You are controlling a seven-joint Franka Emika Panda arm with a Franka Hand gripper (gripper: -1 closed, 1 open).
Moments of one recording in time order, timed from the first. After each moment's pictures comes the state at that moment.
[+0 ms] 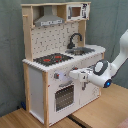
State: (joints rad) arm -1.40 -0.07 2.32 -2.42 -2.06 1.95 0.32
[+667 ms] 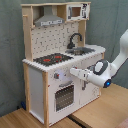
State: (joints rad) arm -1.40 -0.07 2.32 -2.42 -2.04 1.95 0.56
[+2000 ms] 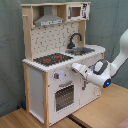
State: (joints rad) arm -1.40 -0.07 2.33 -2.41 -2.03 1.96 1.01
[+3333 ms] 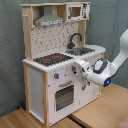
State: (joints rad) arm -1.40 -0.06 2.32 -2.41 -2.02 1.98 1.43
